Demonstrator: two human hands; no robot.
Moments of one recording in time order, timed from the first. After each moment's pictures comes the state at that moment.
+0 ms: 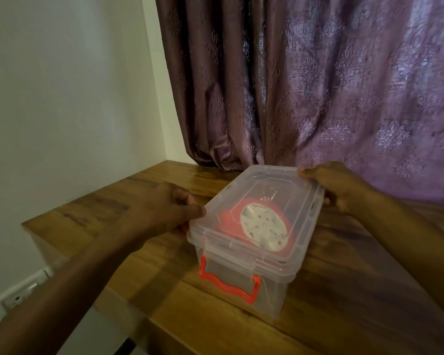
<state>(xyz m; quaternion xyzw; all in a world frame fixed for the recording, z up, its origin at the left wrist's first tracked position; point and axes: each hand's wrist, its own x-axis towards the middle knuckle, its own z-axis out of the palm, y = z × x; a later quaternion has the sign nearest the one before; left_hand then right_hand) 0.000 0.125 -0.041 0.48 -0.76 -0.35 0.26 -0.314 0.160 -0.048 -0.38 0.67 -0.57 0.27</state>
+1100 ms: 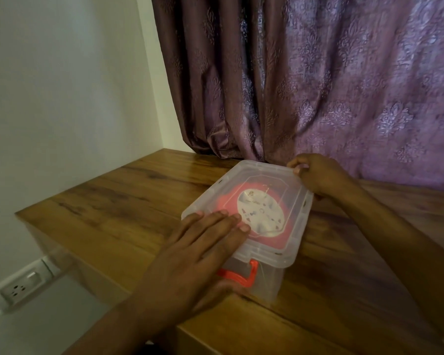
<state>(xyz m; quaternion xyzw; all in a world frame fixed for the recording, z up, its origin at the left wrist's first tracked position) 0.001 0.182 -0.135 0.17 -0.93 0.15 0.27 -0.312 0.148 -0.066 -0.57 0.76 -0.32 0.03</state>
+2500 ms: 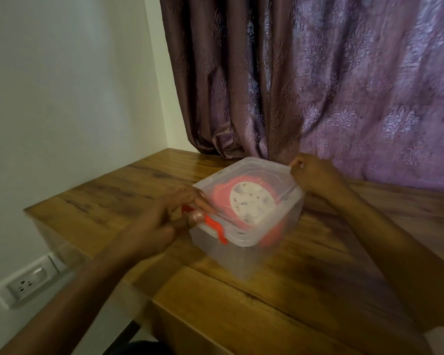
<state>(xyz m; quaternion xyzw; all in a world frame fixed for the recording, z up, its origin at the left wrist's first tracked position) 0.026 0.138 -0.084 0.25 -0.87 -0.27 0.32 -0.294 0.145 -0.066 -0.54 0.79 -0.30 0.00</state>
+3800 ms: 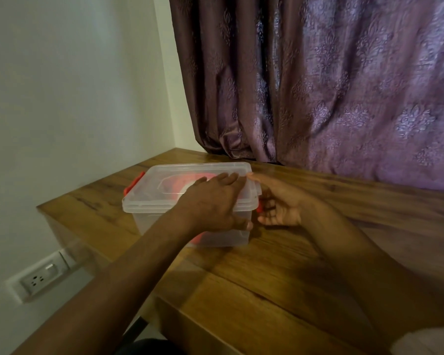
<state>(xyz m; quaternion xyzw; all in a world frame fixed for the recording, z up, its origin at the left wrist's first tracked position) -0.045 0.104 -0.076 0.35 -0.93 0.07 0.07 -0.221 0.135 -0.090 -0.35 0.60 -0.44 0.57</state>
